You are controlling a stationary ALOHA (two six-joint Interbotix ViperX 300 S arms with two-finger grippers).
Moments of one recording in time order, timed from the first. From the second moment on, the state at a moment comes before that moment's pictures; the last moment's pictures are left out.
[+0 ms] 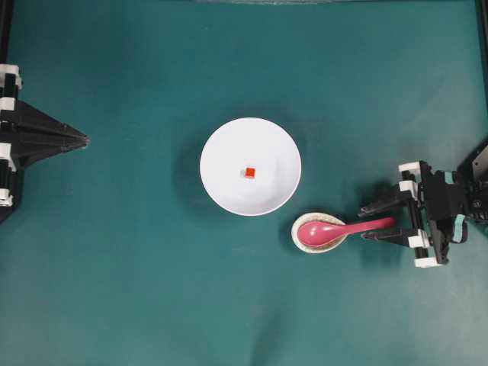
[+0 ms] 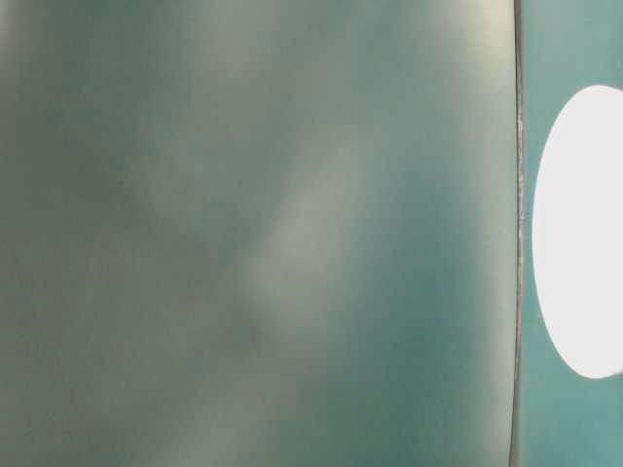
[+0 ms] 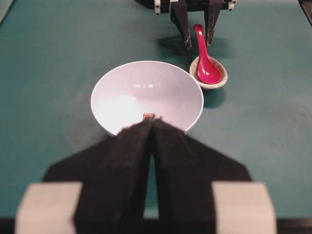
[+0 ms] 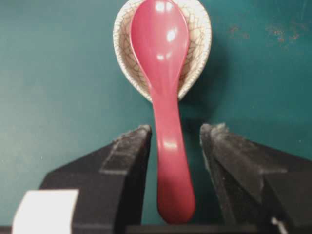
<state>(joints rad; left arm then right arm) 0.03 -1.03 1.13 0.01 0.14 0.00 0.36 0.01 1.40 0.30 -0.94 0.06</state>
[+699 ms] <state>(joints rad) 0.04 -1.03 1.13 0.01 0.14 0.00 0.39 0.01 1.40 0.30 -0.96 0.07</state>
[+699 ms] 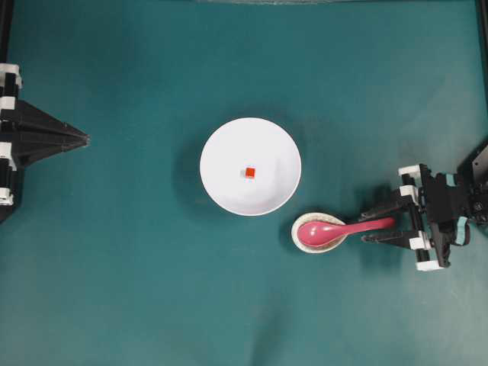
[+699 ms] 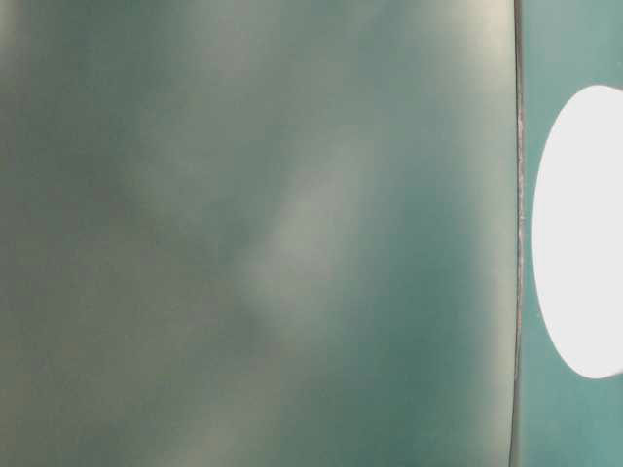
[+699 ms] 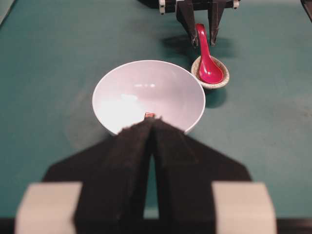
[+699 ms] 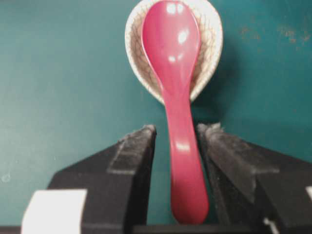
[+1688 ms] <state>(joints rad) 0.04 -1.03 1.13 0.01 0.14 0.00 0.39 0.01 1.39 0.30 -0.98 0.06</state>
